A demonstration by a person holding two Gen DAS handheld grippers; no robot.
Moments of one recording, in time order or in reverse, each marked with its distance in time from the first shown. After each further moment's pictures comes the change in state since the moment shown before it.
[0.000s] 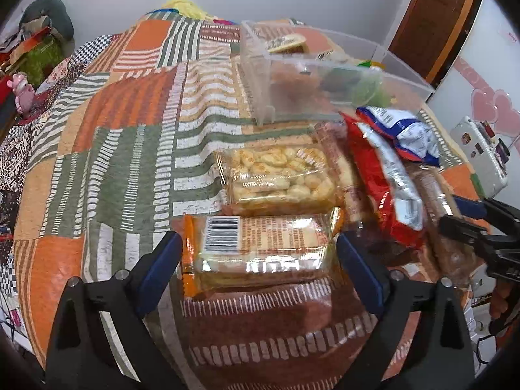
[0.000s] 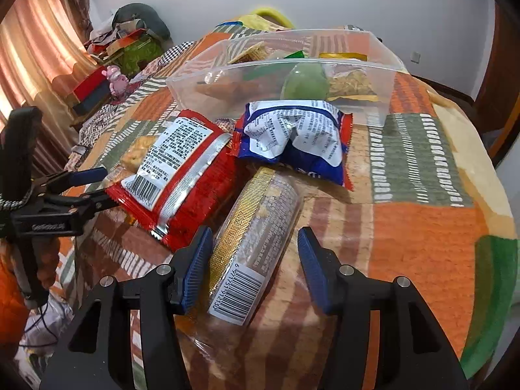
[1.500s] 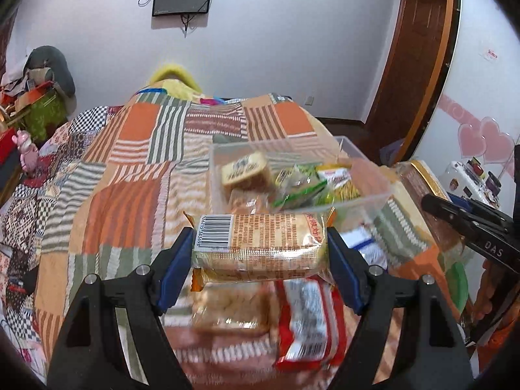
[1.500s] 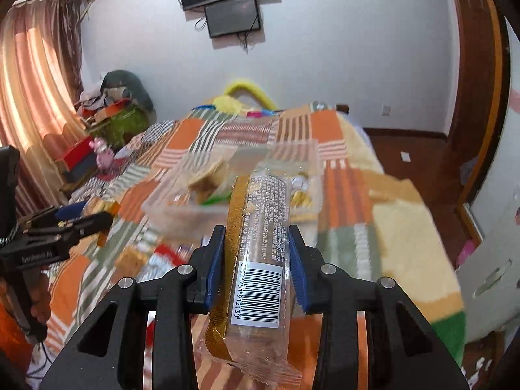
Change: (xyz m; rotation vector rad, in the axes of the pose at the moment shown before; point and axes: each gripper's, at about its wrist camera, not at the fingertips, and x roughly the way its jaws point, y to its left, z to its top) left arm -0.068 -0.057 0.098 0.049 -0.287 0.002; right arm -0.057 -0.034 0.068 0.062 -0.326 -0.087
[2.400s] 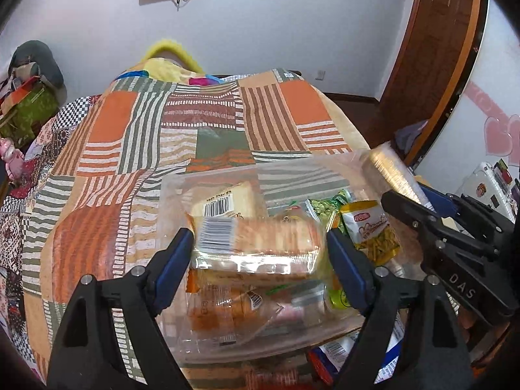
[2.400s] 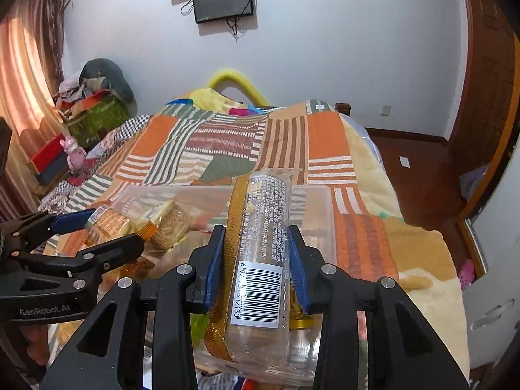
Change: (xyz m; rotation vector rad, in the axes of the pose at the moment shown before) left arm 0.134 -0.016 0.067 0.002 0.140 0.043; right arm 0.105 -0.012 0.052 -0.032 0.050 -0.050
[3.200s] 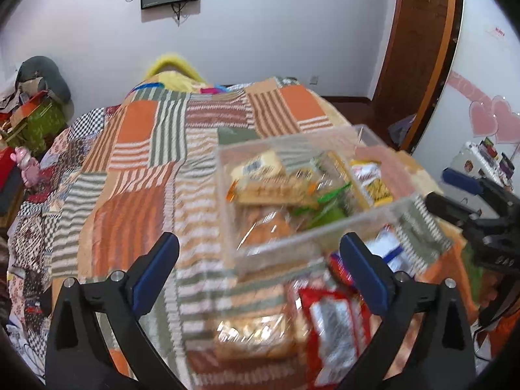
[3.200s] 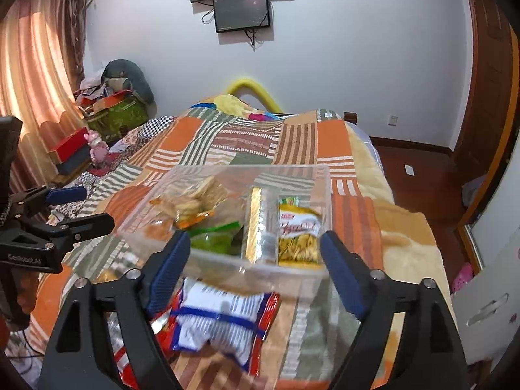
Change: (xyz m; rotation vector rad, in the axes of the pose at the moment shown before) left arm -0.094 0.034 -0.066 0.071 -0.039 0.013; right arm -0.072 0.012 -0.028 -0.038 -0.038 0.038
